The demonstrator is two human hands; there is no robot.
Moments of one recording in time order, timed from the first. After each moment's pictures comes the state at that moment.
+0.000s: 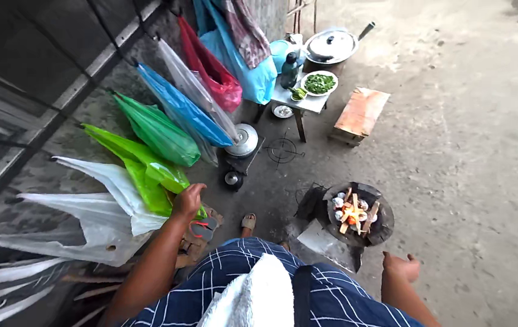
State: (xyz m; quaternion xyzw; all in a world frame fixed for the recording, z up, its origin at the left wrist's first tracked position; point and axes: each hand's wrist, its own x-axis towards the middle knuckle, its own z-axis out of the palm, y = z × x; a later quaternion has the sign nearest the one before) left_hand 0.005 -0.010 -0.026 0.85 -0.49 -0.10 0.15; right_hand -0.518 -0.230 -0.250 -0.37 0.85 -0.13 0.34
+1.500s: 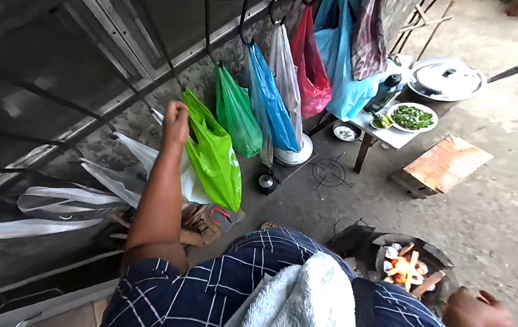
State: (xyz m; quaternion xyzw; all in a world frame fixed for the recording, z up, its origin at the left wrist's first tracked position) left_hand 0.161 0.039 0.114 0.86 -0.20 0.01 0.48; right_hand -0.435 -0.291 -0.182 -0.52 0.78 -0.19 0.28
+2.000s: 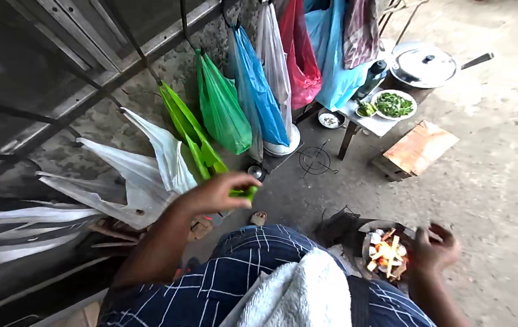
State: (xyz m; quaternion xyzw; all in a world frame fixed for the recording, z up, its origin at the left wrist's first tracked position) left_hand 0.068 0.028 0.068 0.70 -0.54 -0.31 0.35; right_hand -0.336 -0.292 -0.124 -0.68 0.59 -0.29 0.34
